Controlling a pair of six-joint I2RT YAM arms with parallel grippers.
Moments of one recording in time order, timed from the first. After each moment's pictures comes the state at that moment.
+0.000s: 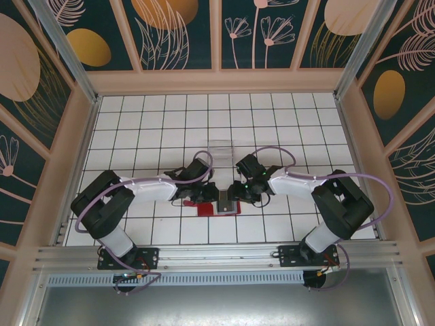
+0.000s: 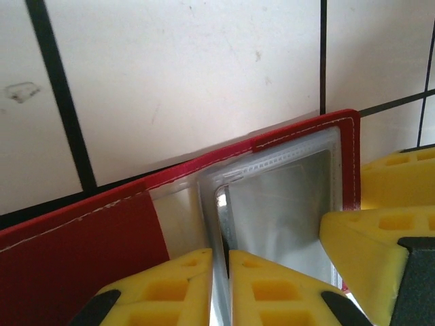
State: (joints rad) left arm -0.80 1.65 0.78 -0.15 0.30 -0.84; right arm 0.74 1.57 0.76 -0.37 -0.29 0.74
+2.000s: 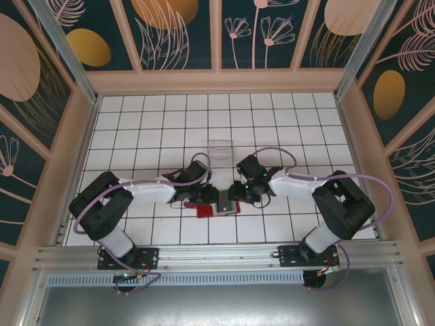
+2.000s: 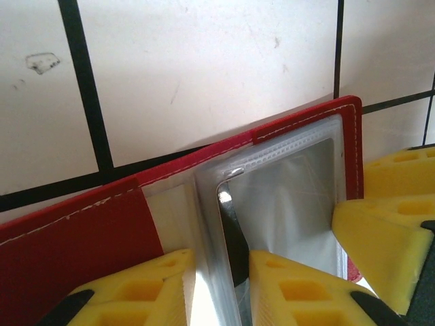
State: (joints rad) left arm -0.81 1.64 0.74 -0.12 0.30 -0.87; right arm 0.74 1.56 0.74 -0.33 -0.29 0.76
